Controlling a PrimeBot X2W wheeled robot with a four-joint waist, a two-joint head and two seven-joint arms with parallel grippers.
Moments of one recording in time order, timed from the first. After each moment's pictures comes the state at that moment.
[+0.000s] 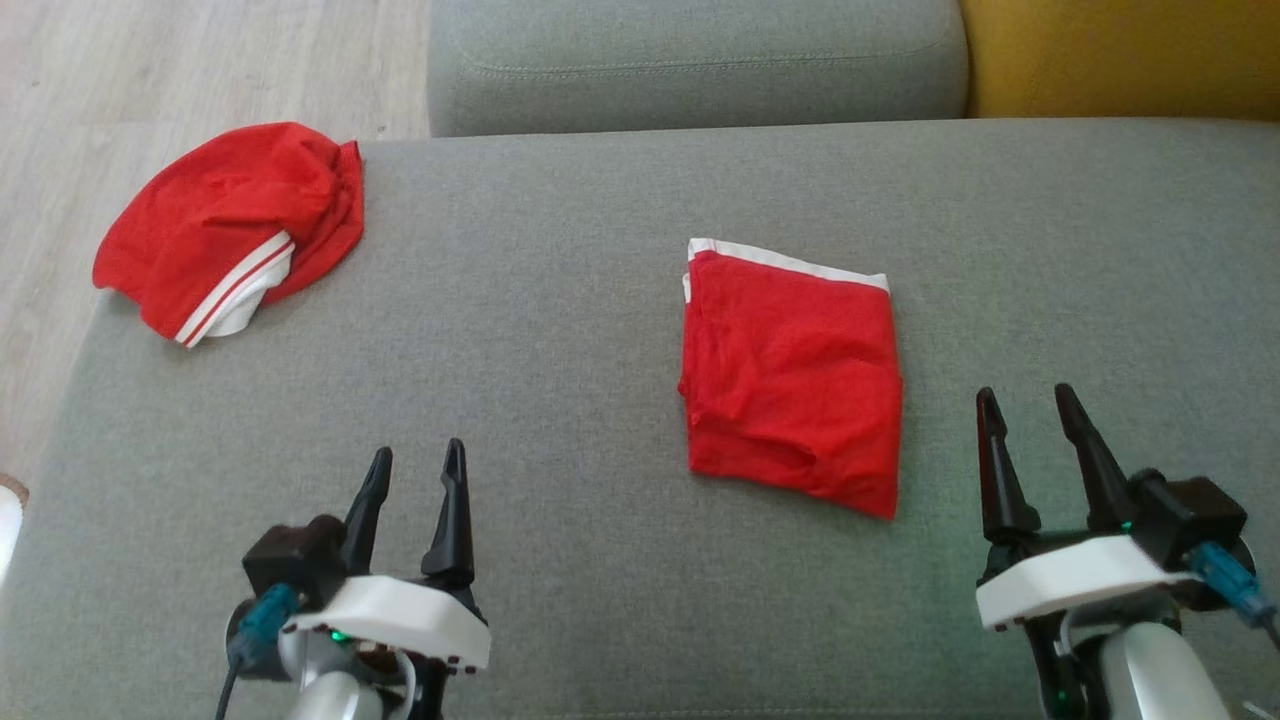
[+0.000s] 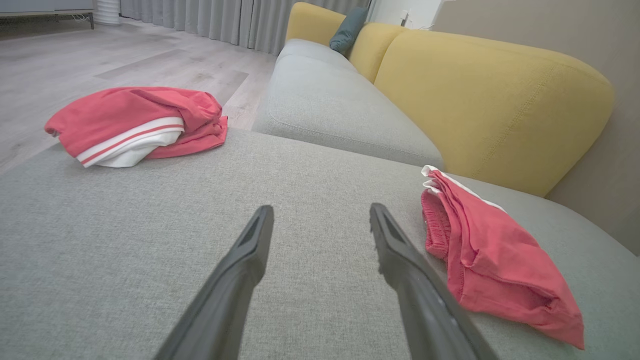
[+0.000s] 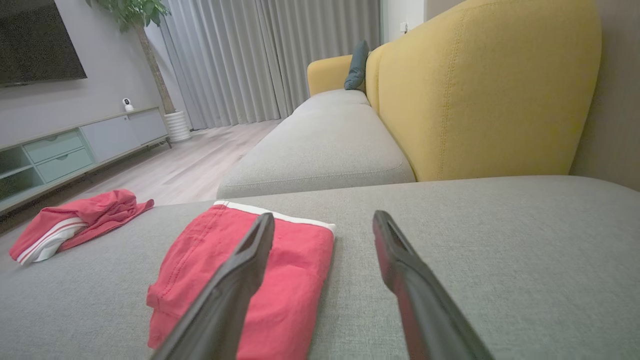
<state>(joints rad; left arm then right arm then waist) -0.02 0.09 -0.32 0.21 -0.40 0.10 -0.25 -0.03 -0.05 0.02 0.18 0.17 0.12 -0.14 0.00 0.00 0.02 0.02</state>
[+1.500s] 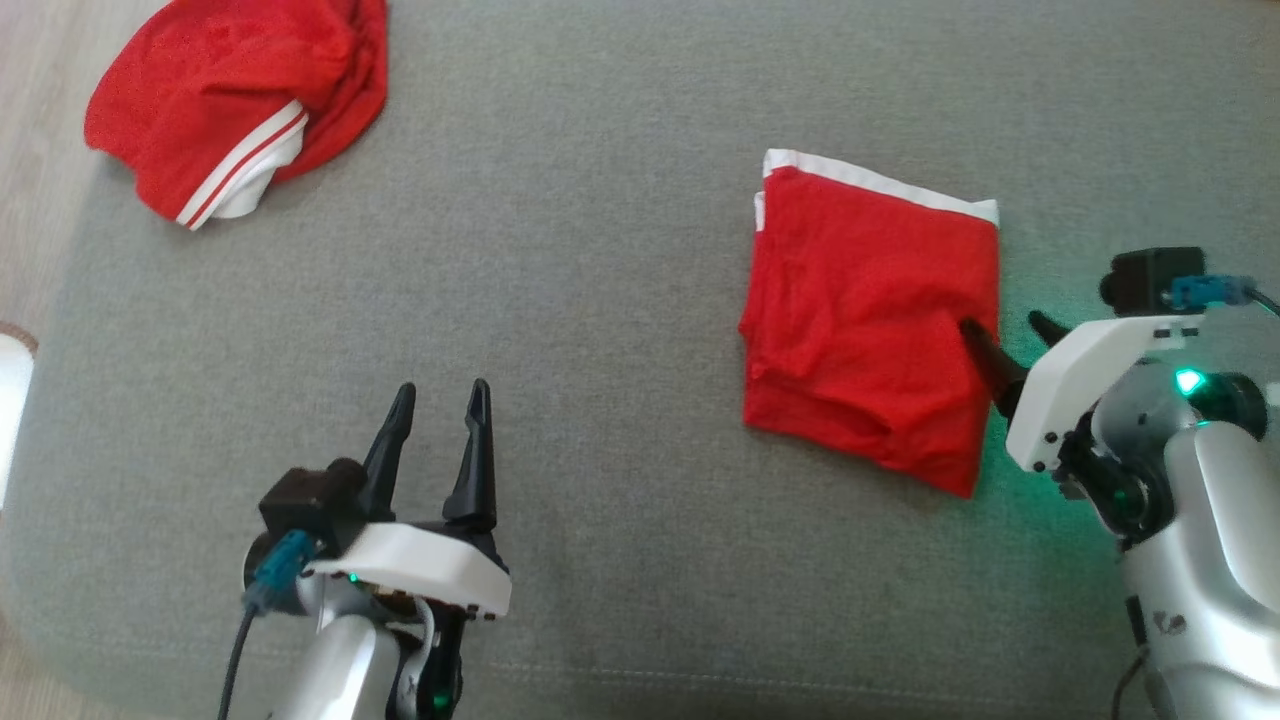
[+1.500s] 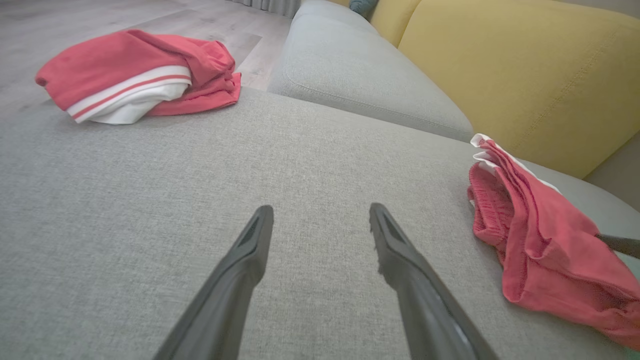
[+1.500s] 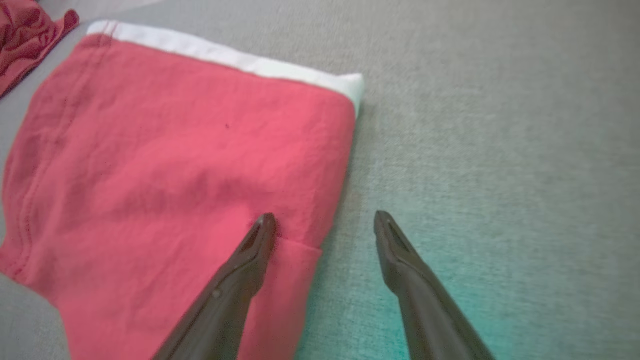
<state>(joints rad) -0.11 0.05 -0.32 0.22 -0.37 0.07 -0.25 -0.39 -0.19 0.06 0.37 0.33 0.12 0.54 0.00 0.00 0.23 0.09</state>
